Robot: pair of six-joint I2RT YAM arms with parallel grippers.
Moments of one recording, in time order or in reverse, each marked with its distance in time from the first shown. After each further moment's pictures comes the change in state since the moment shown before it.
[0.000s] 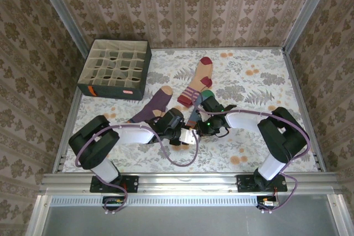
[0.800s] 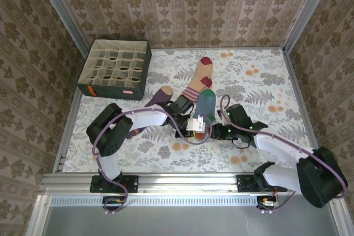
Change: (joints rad) left arm 0.065 0.217 0.391 -0.480 0.179 -0.182; right arm -0.134 -0.541 -0.348 0.131 -0.008 0.082
